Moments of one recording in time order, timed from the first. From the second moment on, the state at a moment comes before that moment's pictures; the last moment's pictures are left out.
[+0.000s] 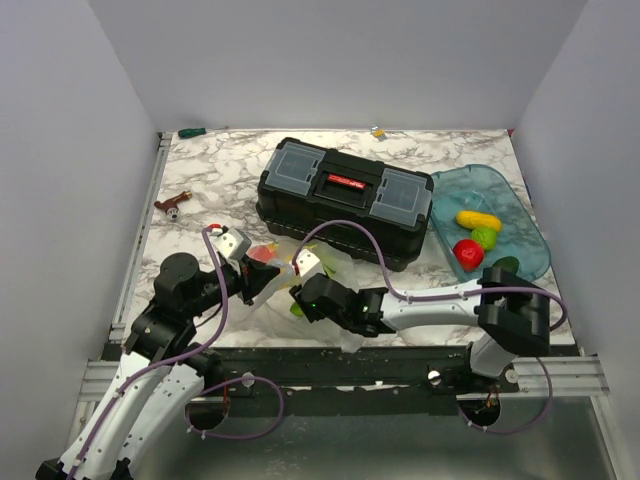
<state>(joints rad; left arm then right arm) -0.45 0.44 0.63 -0.38 0.47 -0.15 1.28 1.62 0.89 0.06 0.43 0.29</state>
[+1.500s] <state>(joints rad) -0.45 0.46 0.63 -0.36 0.50 -0.16 1.28 1.77 0.99 0.09 0.47 0.22</state>
